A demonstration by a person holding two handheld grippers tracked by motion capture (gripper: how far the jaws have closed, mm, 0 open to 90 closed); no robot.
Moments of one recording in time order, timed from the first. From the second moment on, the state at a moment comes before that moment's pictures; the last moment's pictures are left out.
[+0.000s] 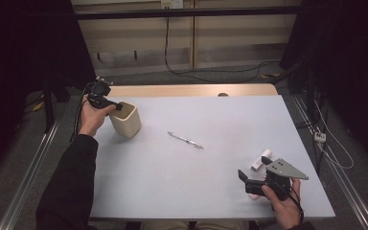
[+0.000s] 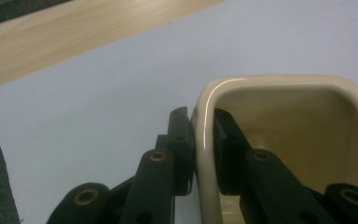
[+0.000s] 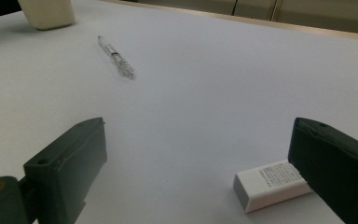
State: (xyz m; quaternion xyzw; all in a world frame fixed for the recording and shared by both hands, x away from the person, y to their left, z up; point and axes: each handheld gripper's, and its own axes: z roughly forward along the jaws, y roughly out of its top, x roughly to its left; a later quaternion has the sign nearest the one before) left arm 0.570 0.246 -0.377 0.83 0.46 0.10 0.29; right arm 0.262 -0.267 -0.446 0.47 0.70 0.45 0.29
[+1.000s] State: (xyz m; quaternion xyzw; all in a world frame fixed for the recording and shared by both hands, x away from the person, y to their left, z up) left arm 0.560 0.213 -0.378 0.87 0.36 0.09 0.32; right arm 0.263 -0.267 -0.446 0.47 0.70 0.45 0.29
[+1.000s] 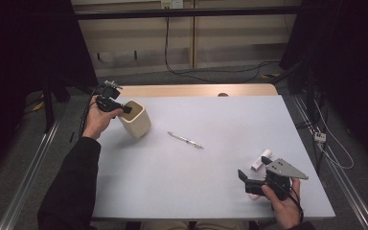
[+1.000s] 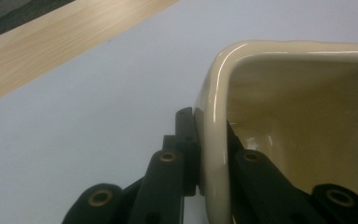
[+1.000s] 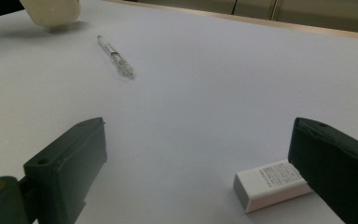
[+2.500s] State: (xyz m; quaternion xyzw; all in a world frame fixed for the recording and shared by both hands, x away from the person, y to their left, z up) left arm 0.573 0.043 -0.367 0.92 0.17 0.06 0.34; right arm 0.262 -0.270 -0.446 0.48 0.69 0.46 0.28
